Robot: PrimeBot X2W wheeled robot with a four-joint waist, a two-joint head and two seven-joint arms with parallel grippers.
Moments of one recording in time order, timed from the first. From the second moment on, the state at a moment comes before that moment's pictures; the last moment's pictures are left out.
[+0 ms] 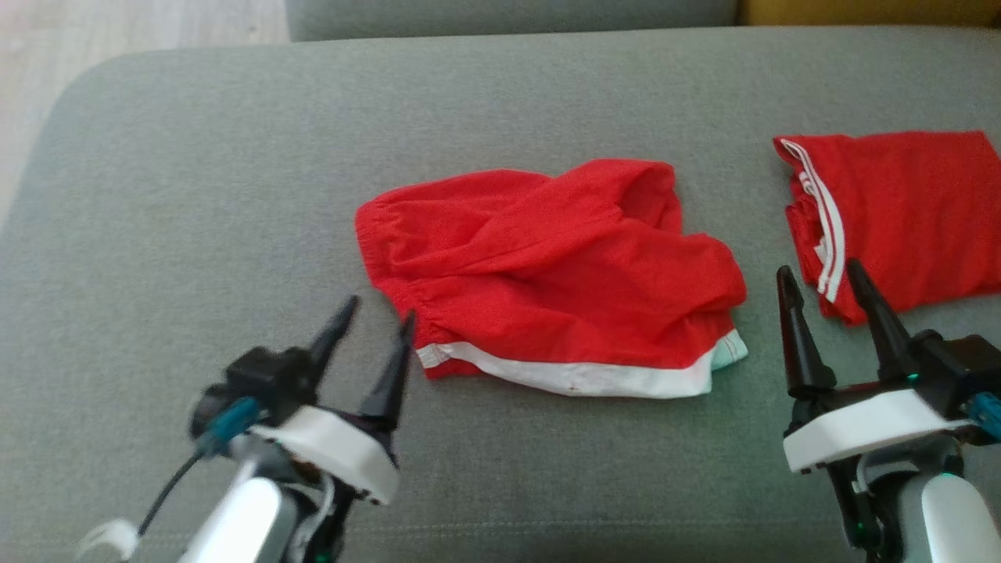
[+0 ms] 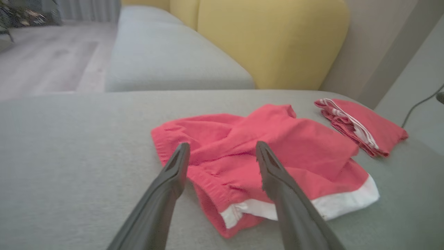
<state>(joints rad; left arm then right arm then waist) -0.13 0.25 -0.48 0.06 -0.41 0.07 -0.13 0.01 -0.05 0.00 -0.10 0.13 0.13 0.06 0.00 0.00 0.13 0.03</state>
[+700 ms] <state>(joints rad) -0.23 0.17 -0.51 0.44 -0.56 -0.09 -0.13 0.00 -0.05 0.02 -0.05 0.15 0.13 0.08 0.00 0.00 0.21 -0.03</state>
